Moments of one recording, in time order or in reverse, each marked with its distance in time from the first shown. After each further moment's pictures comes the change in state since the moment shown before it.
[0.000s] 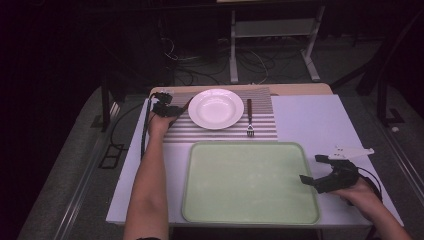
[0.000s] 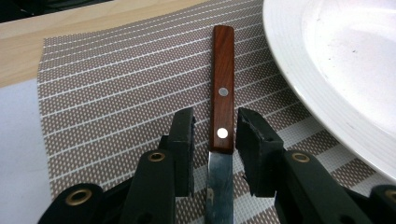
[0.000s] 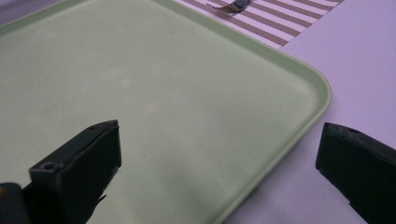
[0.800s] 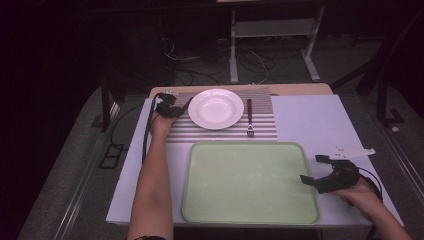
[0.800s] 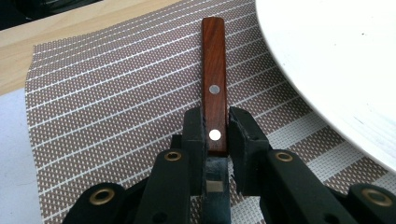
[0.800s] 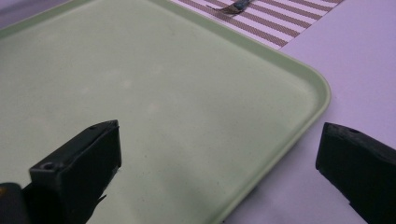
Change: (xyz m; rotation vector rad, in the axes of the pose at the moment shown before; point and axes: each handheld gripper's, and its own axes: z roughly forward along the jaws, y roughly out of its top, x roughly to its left) left arm -0.007 0.000 0.006 0.022 0.026 0.070; right arm 0.000 0.000 -0.001 -0.005 0.002 0.002
